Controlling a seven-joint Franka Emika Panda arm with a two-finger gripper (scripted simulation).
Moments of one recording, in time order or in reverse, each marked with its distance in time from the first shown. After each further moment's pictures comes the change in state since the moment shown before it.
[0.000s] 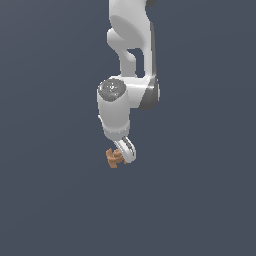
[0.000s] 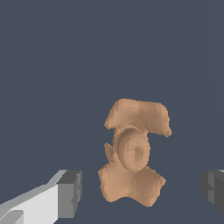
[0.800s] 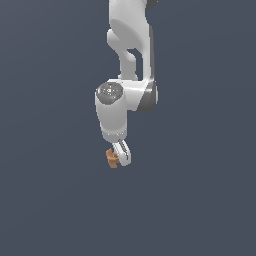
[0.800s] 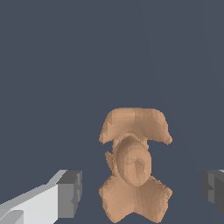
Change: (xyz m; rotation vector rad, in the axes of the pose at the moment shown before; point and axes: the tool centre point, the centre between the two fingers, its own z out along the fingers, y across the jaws) arm 0.008 0.001 0.008 0.003 0.006 0.123
